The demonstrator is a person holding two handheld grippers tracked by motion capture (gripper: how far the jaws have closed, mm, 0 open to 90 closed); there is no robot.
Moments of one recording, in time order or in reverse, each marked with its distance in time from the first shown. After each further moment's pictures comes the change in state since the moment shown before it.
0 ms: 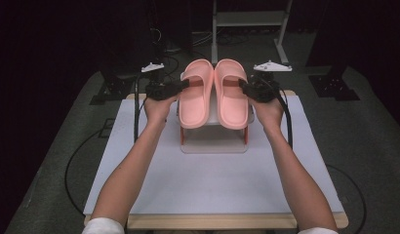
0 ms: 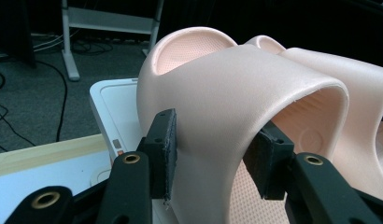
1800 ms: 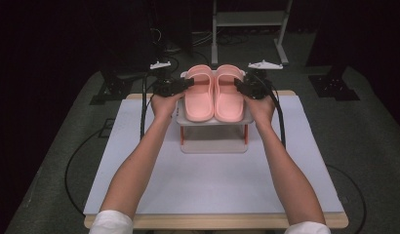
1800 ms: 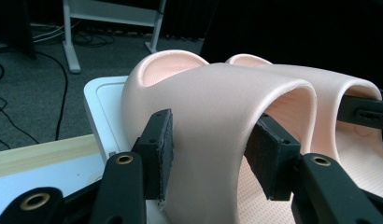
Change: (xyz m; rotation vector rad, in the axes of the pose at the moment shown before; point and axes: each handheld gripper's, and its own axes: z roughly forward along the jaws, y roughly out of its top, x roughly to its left) left arm 0.007 0.000 0.030 0.021 0.010 -0.019; right arm -0.005 -0.005 0.038 0.032 -0.019 0.070
